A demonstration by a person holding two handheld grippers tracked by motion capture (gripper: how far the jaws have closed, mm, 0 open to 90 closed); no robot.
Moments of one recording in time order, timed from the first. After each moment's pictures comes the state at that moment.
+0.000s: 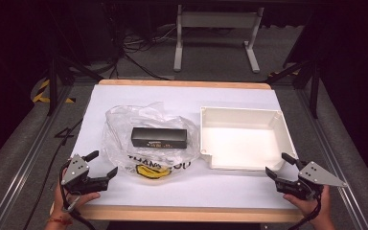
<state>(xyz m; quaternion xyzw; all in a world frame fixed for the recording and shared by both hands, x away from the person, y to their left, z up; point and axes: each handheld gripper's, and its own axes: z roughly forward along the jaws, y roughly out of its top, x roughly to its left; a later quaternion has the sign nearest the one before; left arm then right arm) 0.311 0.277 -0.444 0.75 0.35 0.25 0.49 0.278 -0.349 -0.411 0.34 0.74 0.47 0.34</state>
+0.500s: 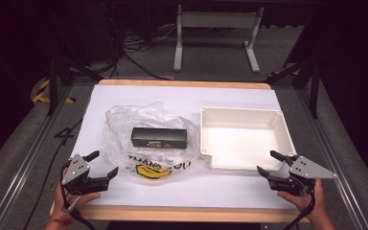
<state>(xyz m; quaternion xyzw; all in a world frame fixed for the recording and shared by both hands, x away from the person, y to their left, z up) 0.311 0.277 -0.444 0.75 0.35 0.25 0.50 0.290 -0.324 -0.393 0.29 0.78 0.47 0.29</state>
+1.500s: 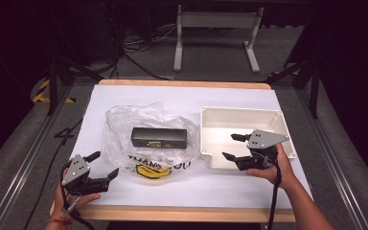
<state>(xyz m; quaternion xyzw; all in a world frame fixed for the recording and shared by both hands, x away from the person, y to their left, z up) 0.310 0.276 -0.445 0.76 0.35 0.25 0.49 0.354 -0.235 -0.353 0.19 0.85 0.44 0.23</state>
